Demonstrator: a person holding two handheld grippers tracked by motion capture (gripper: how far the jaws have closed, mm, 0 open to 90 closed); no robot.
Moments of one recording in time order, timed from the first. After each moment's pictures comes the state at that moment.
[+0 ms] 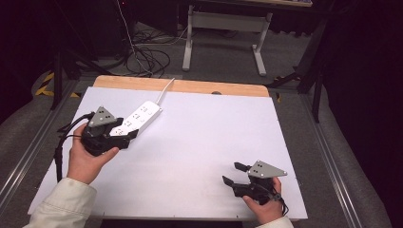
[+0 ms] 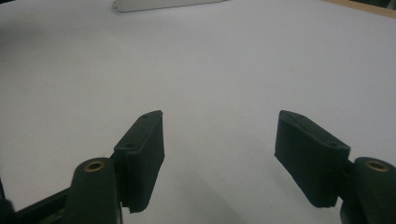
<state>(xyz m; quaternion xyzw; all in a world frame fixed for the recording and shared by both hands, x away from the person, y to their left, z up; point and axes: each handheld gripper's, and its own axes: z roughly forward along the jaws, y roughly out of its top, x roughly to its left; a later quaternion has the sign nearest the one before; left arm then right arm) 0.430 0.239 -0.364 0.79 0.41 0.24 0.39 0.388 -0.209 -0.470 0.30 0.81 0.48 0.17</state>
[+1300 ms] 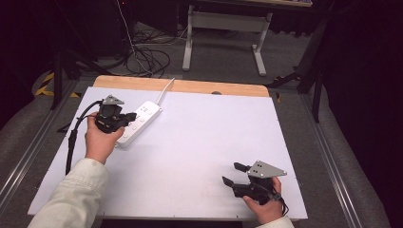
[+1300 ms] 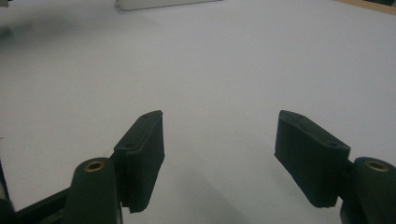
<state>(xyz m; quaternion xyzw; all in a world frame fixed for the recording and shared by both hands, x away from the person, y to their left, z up) 0.514 0.251 -0.408 0.77 0.48 0.18 0.38 0.388 -0.209 -0.471 0.30 0.81 0.48 0.17</state>
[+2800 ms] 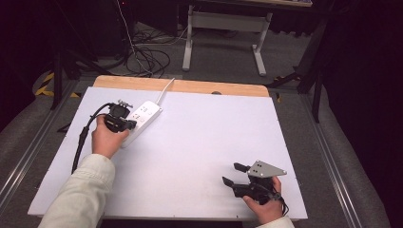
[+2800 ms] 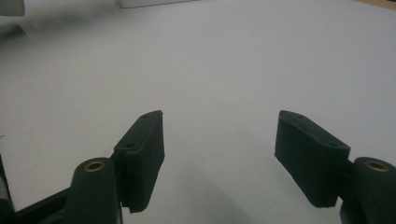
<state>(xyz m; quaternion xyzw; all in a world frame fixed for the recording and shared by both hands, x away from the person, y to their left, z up) 0.543 0.246 -0.440 0.80 0.51 0.15 0.27 0.389 -0.209 -0.472 0.30 0.81 0.48 0.16</state>
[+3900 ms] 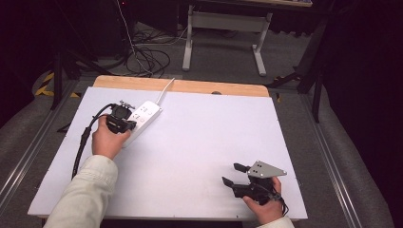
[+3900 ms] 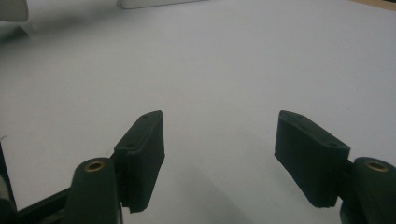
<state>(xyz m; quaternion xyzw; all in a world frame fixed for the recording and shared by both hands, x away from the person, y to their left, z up) 0.541 0.237 -0.441 0.81 0.51 0.17 0.24 0.388 -0.209 -0.471 0.30 0.81 0.48 0.16</state>
